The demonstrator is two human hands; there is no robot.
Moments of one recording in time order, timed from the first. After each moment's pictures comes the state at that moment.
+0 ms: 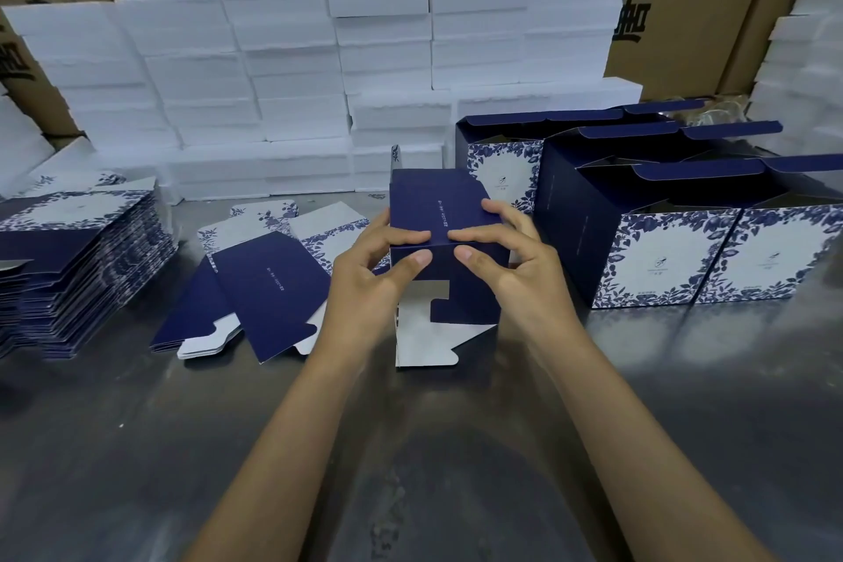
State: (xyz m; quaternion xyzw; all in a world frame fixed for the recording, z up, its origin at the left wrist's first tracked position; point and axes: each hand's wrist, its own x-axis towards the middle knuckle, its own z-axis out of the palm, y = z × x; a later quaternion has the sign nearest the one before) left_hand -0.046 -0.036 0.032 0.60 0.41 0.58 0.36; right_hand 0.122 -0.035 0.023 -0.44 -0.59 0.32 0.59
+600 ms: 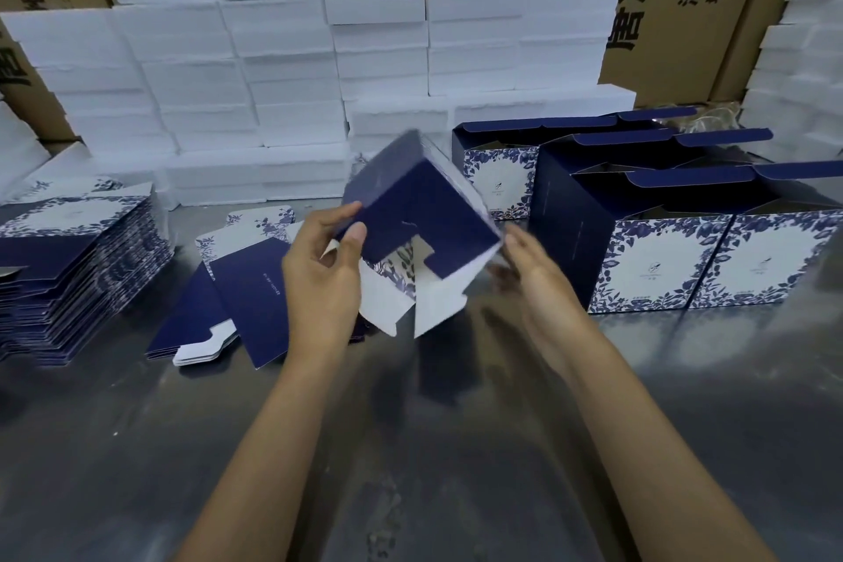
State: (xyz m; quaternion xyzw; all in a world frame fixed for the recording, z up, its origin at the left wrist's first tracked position) left_hand -0.060 -0.034 0.039 0.51 0.43 0.69 0.27; right_hand 0.138 -0.027 0.021 -0.49 -0.43 0.50 0.57
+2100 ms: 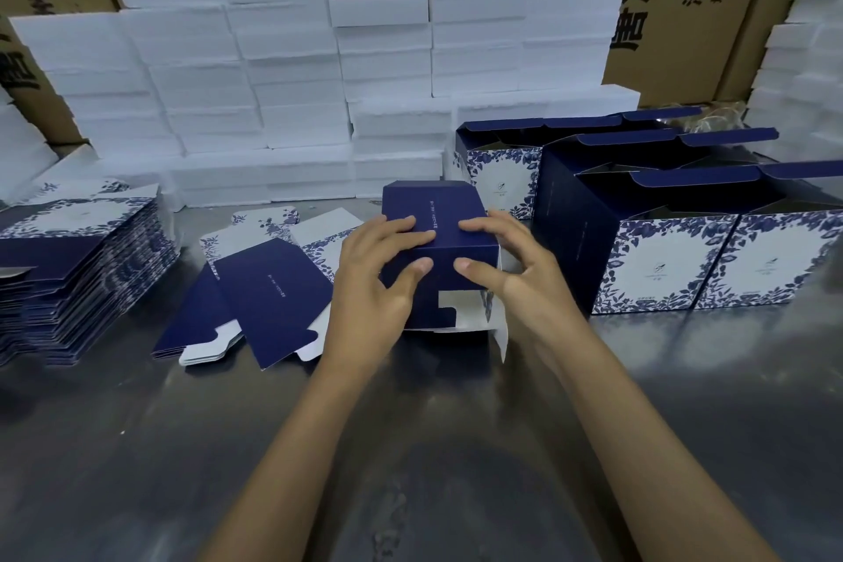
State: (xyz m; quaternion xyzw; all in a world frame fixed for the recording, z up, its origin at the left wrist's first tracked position) left_hand -0.046 -0.034 0.026 0.69 0.47 0.53 0.13; right_hand 0.127 -0.039 0.032 -0.44 -0.57 0.40 0.57
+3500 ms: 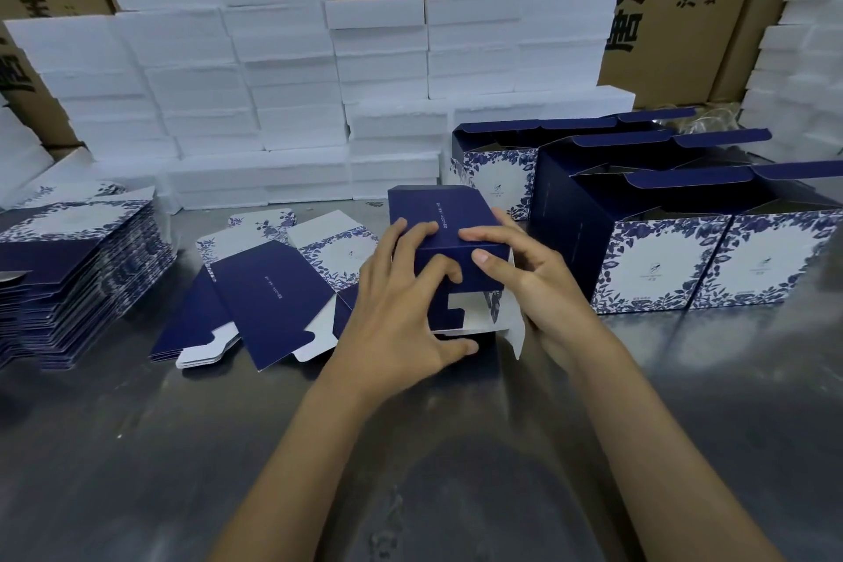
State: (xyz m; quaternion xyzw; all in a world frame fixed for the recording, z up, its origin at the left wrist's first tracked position) left_hand -0.037 -0.040 0.017 0.83 0.45 0.33 -0.01; right_hand 0.143 -0.034 0.030 -0.41 -0.57 0.44 0.56
